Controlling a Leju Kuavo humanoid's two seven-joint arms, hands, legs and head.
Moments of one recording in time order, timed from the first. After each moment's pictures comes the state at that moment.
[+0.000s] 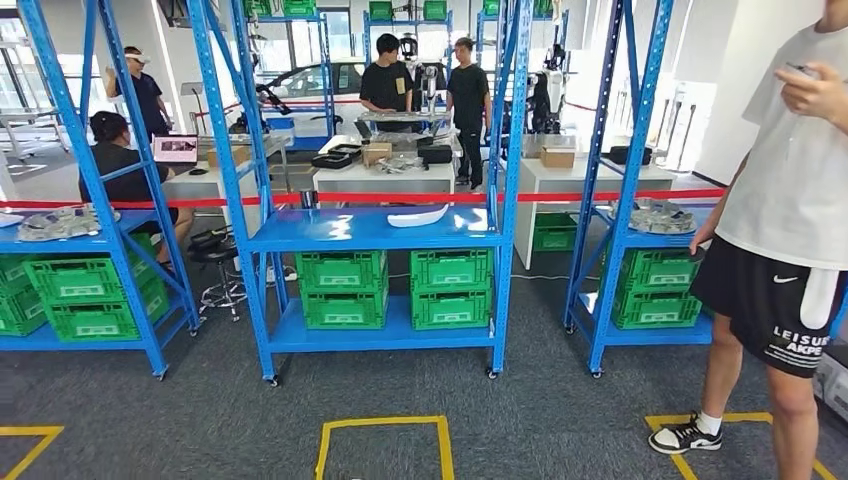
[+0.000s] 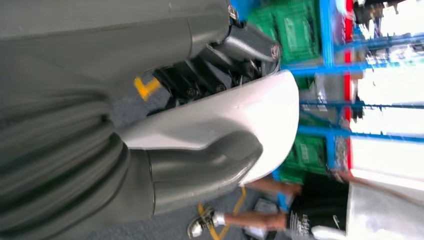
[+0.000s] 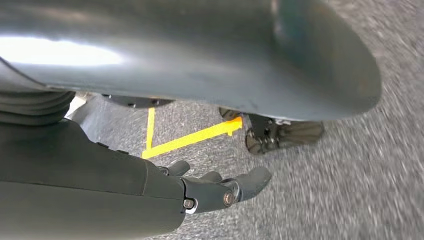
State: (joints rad) left arm -0.06 -0.02 -0.31 -1.33 0.17 -0.33 -0.50; right arm -0.03 0.18 -0.40 -0.16 0.25 -0.08 -0.01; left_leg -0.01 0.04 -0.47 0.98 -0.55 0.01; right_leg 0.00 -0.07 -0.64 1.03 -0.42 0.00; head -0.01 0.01
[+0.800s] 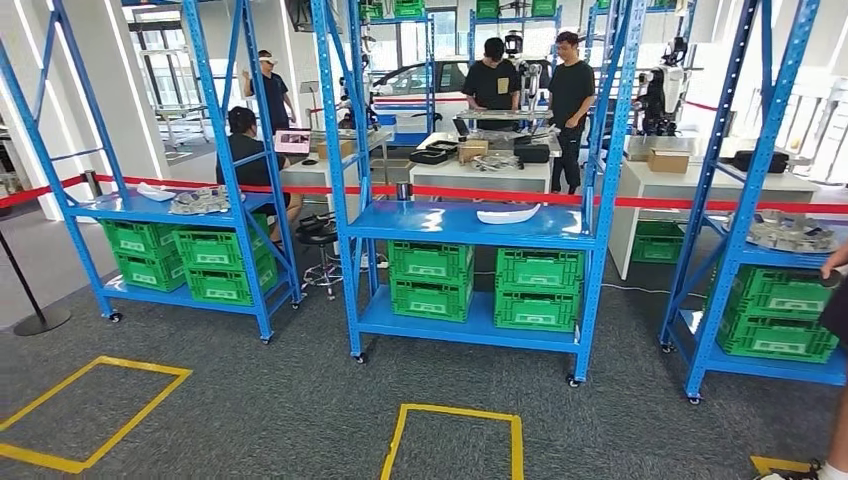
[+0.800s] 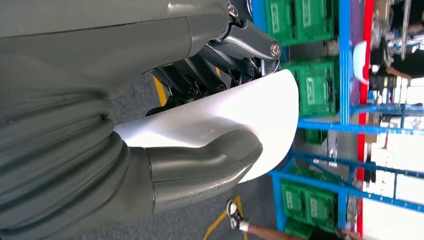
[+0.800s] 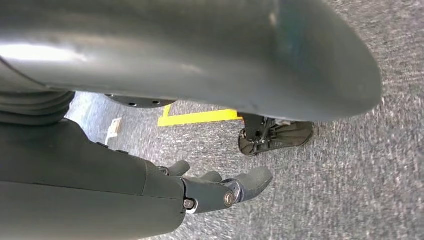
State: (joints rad) left arm -0.06 -0.01 -0.31 -1.31 0.18 -0.32 -0.49; right arm -0.03 0.18 -0.40 -0.16 0.26 -0.08 0.00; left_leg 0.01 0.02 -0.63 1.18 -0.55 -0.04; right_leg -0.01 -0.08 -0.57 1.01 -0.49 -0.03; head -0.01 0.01
